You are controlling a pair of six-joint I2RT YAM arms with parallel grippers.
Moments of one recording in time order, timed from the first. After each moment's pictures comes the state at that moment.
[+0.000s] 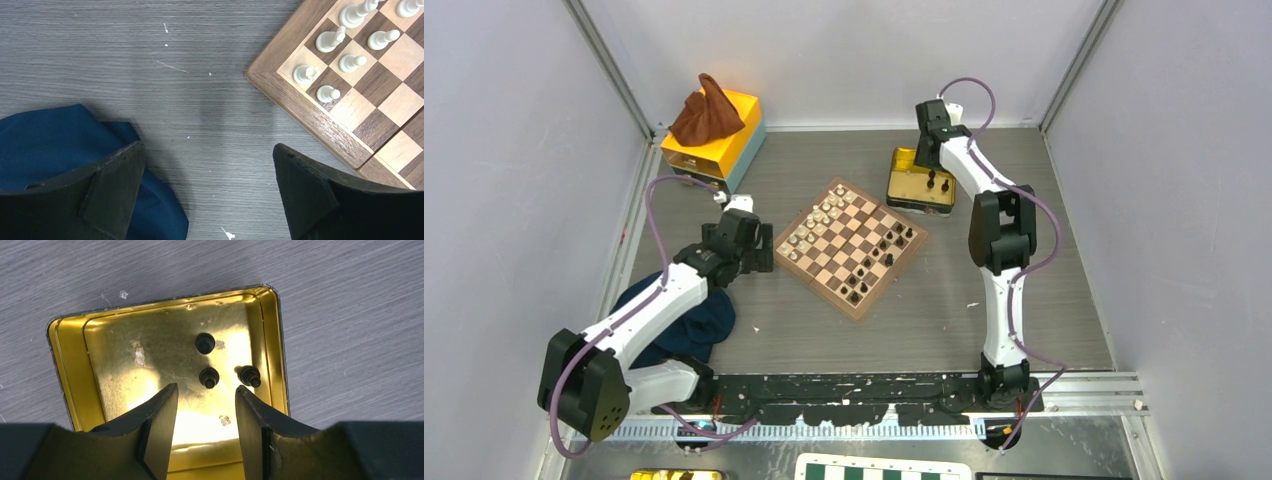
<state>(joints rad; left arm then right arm) -0.47 1.16 0.78 -0.49 -0.39 -0.34 0.23 2.24 1.96 -0.62 0.39 0.41</state>
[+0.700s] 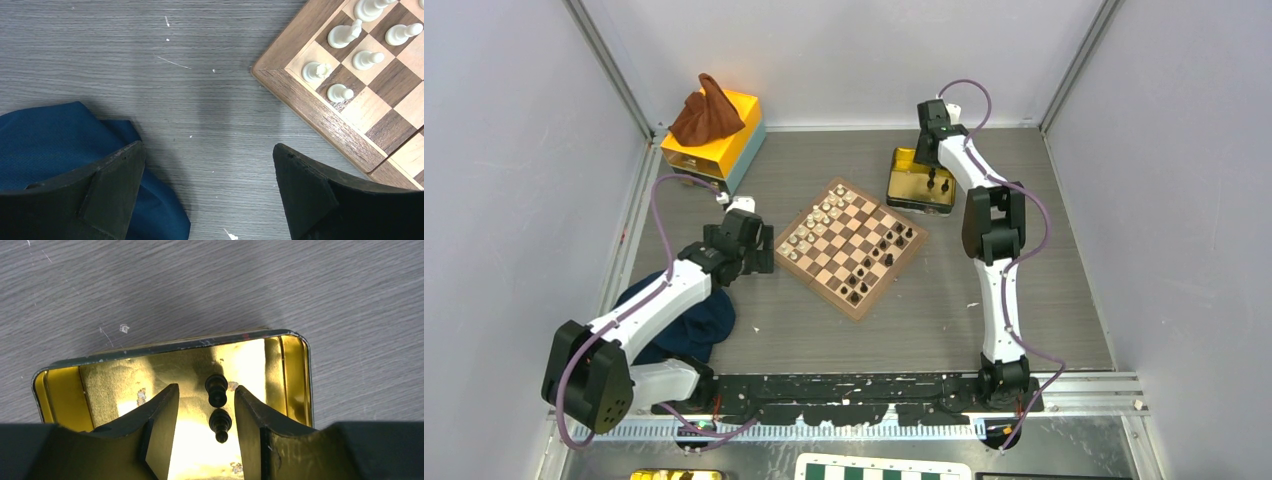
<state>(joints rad) -0.46 1.20 0.78 -0.49 -0.40 -0.34 0.19 2.41 2.13 -0.61 0.34 0.39</state>
